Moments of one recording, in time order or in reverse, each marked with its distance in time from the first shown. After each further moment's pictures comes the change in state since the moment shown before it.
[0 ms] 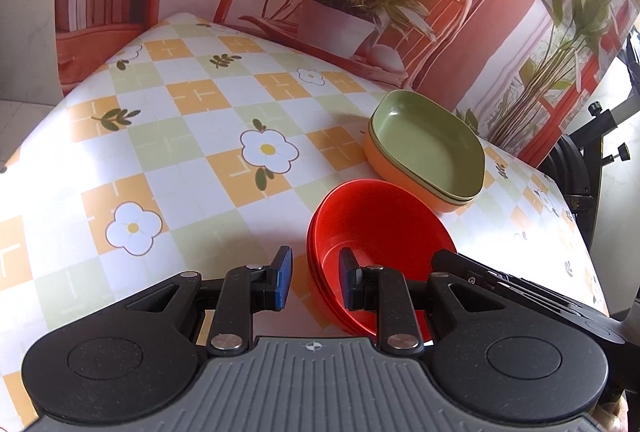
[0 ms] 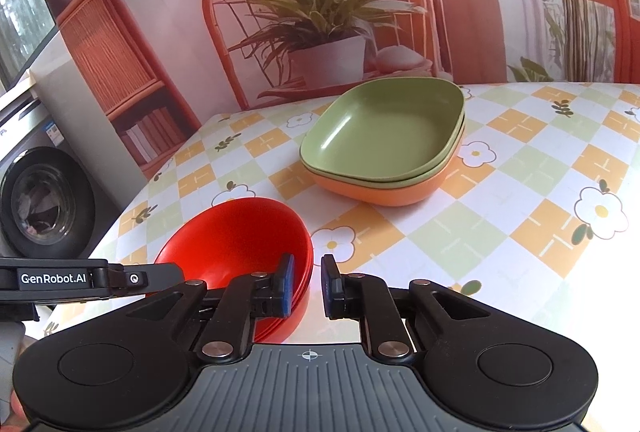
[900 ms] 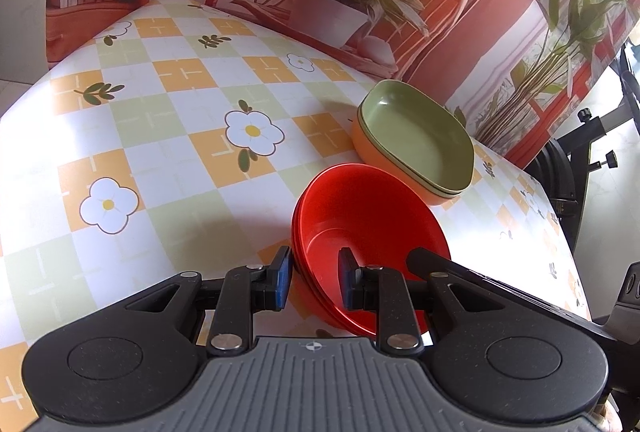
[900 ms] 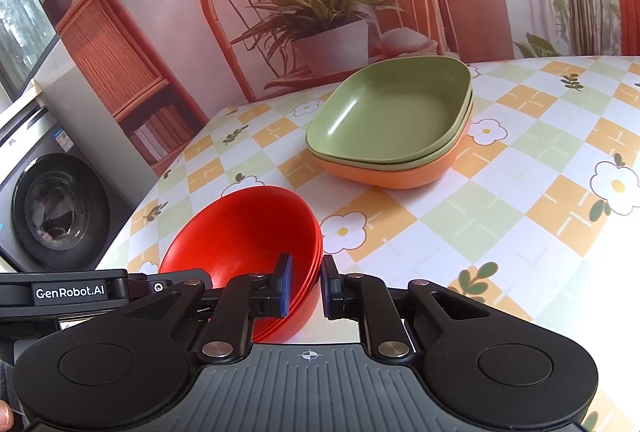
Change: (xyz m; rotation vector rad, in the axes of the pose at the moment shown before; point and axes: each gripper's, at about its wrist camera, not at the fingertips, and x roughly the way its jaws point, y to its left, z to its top) left arm 0.010 0.002 -0.009 -0.033 0.012 -0.056; right arm 0.006 -0.005 -0.003 0.050 0.025 0.049
